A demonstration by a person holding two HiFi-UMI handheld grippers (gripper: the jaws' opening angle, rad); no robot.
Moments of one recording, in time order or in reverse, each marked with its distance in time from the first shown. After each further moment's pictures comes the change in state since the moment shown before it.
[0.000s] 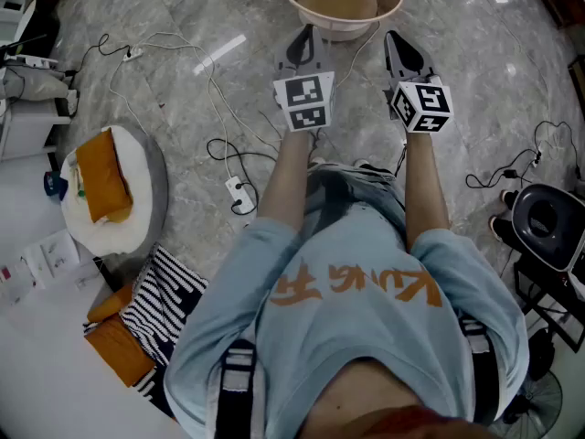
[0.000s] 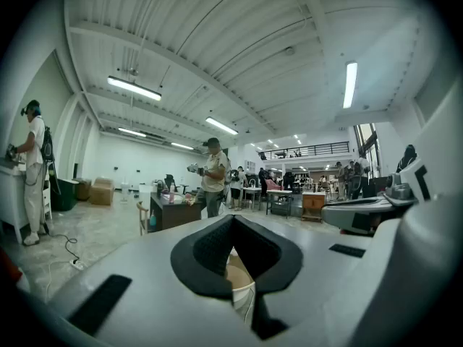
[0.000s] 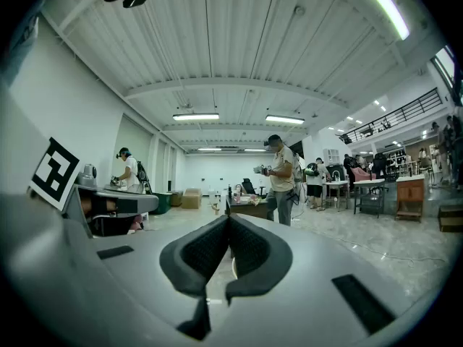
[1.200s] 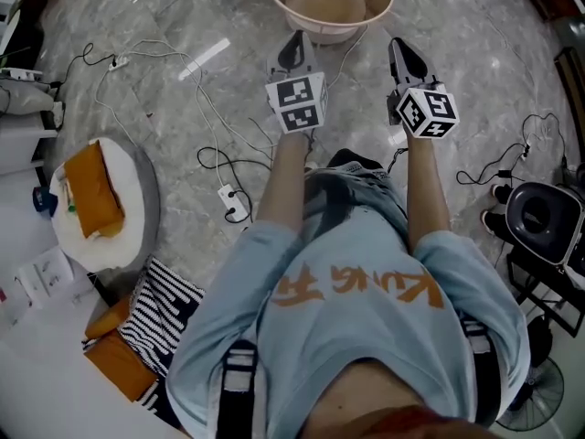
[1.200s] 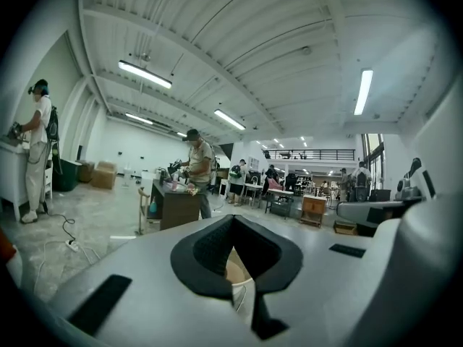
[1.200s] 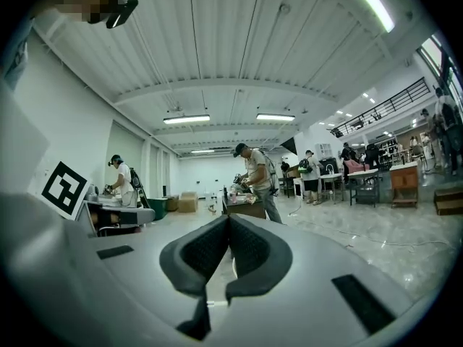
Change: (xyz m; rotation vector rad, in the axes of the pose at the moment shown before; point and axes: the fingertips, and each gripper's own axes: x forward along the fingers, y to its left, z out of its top) left arm 0.016 0.027 -0.031 -0.123 0.048 0.013; right arm 0.001 -0.013 -0.012 0.070 0.010 -0.021
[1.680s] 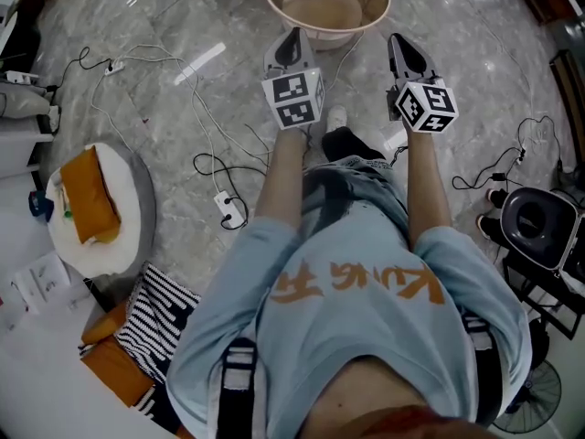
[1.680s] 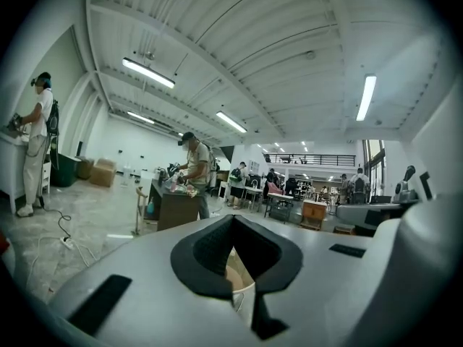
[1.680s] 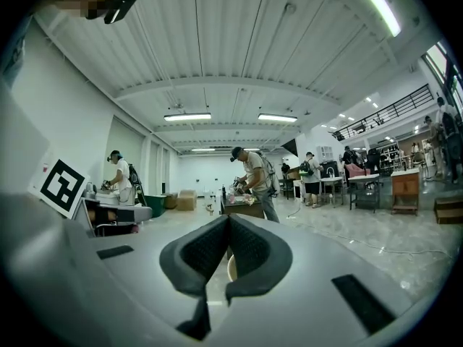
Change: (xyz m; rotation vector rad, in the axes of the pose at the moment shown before) left arm 0.026 0.004 0.009 -0.033 -0.023 -0.005; right arm 0.026 -0.018 0.010 -0.036 0.002 -0.008
